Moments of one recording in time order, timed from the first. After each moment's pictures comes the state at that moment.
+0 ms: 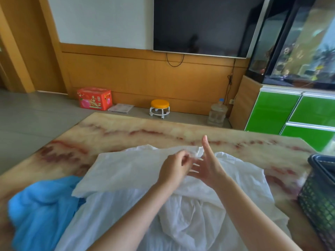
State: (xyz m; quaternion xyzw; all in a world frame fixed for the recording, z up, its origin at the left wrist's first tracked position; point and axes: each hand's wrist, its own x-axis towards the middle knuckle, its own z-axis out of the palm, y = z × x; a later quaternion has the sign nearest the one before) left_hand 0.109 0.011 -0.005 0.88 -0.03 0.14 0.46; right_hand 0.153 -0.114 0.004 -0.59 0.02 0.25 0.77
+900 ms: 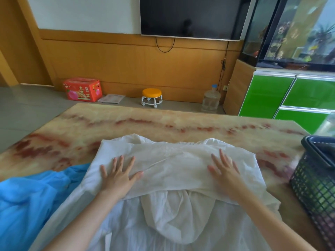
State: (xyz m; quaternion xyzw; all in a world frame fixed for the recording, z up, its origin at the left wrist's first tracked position) left_hand 0.101 0.109 -0.101 0.99 0.15 -0.07 0.05; right_hand 0.165 -0.227 -0.096 -0.98 -0.11 -0.02 0.16
